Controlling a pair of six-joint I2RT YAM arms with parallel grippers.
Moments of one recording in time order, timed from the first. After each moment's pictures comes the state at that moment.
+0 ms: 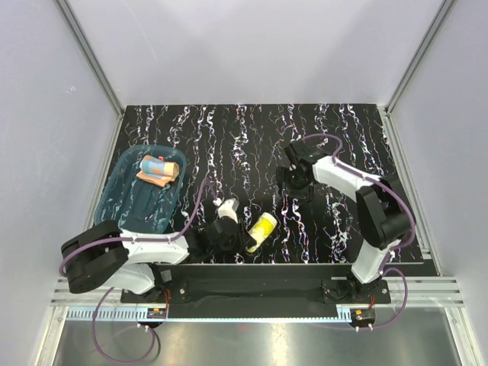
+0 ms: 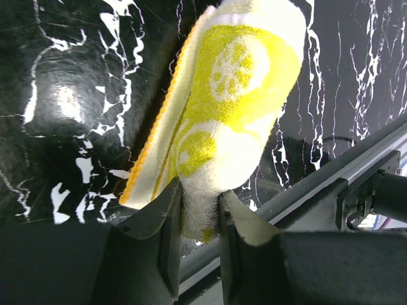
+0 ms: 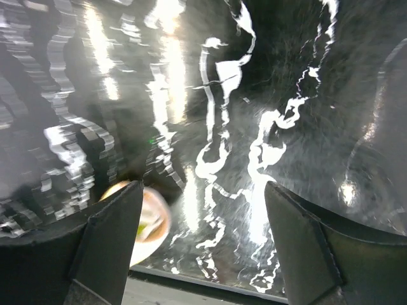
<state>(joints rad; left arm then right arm) -1.10 1.33 0.41 0.22 -0.15 -1.05 0.48 1.78 1.20 -0.69 -0.10 0.52</state>
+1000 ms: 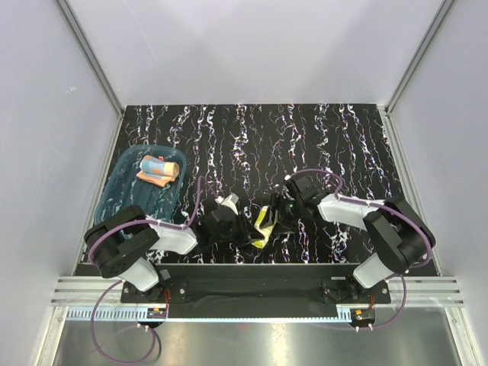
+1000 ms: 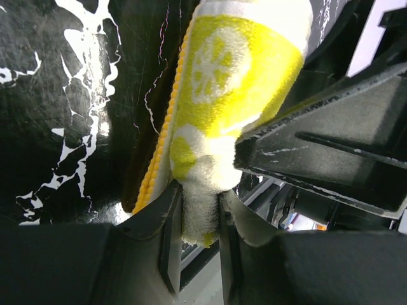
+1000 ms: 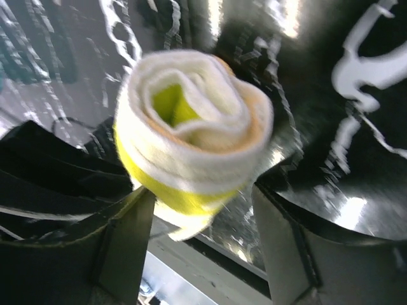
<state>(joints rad) -0.94 1.54 0.41 0.50 0.14 -1.23 0.61 1.55 0.71 -0.20 -0.39 0.84</state>
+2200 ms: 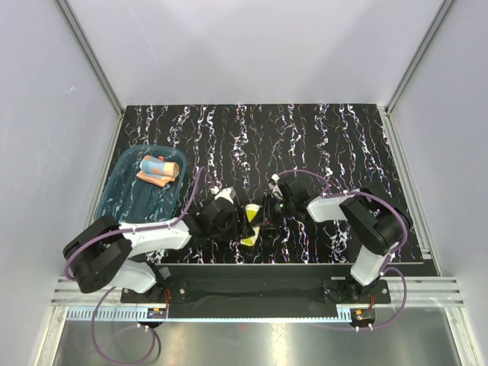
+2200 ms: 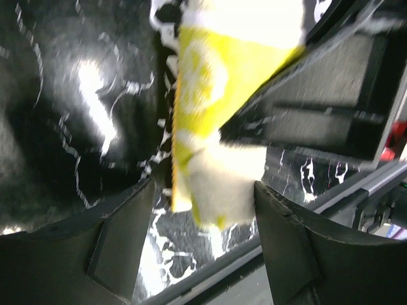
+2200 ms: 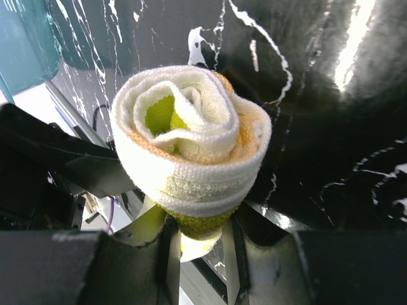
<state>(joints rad) -0.90 1.36 0.52 0.02 0.00 -0.93 0.64 1.75 0.69 0.21 -0.54 0.88</state>
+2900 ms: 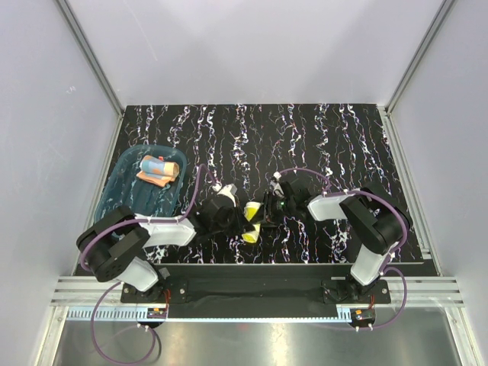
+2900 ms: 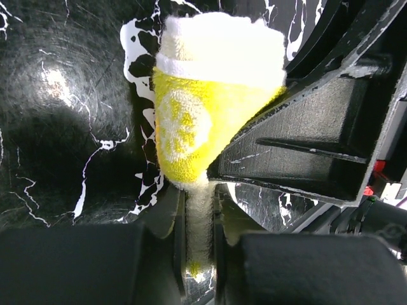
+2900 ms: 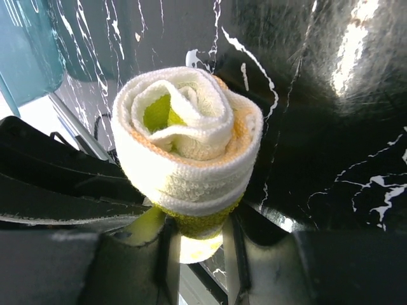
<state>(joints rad) -0.86 1.51 0.51 0.26 0.07 -0.95 0.63 1.76 0.70 0.24 -0.53 0.88</state>
